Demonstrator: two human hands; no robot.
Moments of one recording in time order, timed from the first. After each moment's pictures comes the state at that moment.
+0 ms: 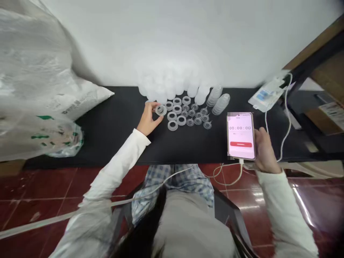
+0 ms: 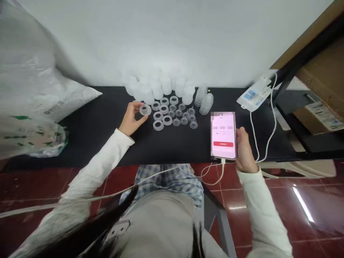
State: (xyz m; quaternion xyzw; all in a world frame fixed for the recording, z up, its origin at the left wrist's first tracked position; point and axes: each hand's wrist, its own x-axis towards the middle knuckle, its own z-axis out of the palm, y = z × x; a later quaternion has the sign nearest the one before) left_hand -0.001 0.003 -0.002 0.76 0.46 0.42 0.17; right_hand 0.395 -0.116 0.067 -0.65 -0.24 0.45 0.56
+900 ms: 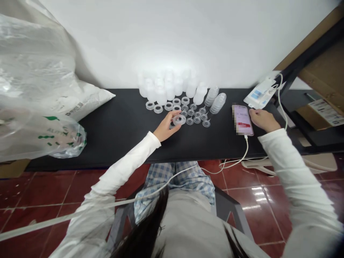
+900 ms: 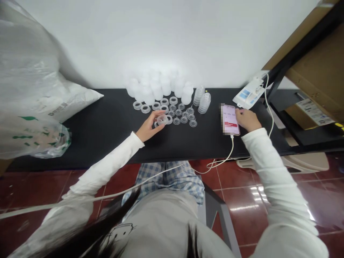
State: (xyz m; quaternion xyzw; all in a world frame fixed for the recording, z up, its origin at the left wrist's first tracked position) left_hand 0.055 -0.022 0.002 0.77 0.34 0.39 0.37; right_hand 0.501 -0.010 0.052 -0.74 -0.63 0.00 0.23
